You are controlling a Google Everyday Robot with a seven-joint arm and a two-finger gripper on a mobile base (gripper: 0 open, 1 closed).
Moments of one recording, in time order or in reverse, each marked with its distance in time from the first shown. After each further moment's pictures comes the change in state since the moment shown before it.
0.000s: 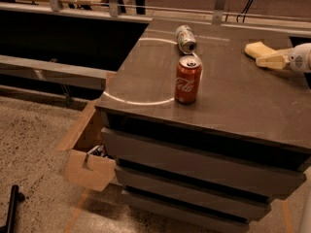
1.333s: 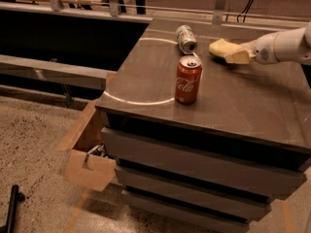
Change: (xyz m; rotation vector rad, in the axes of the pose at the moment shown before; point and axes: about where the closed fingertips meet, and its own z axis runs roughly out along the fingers) arm -0.051 0.129 0.027 -0.195 0.028 -0.137
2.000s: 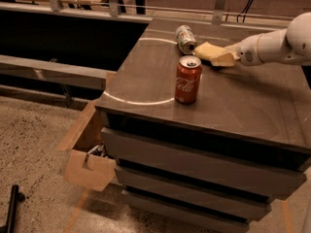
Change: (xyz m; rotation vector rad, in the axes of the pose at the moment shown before) arm -0.011 0.039 0.028 -0.066 0.011 -0.026
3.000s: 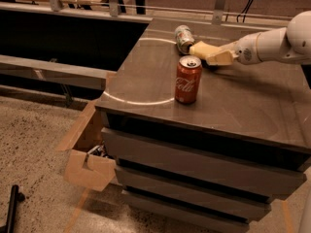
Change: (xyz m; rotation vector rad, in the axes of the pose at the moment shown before) arm -0.011 0.013 0.004 -0.066 -0.034 0.012
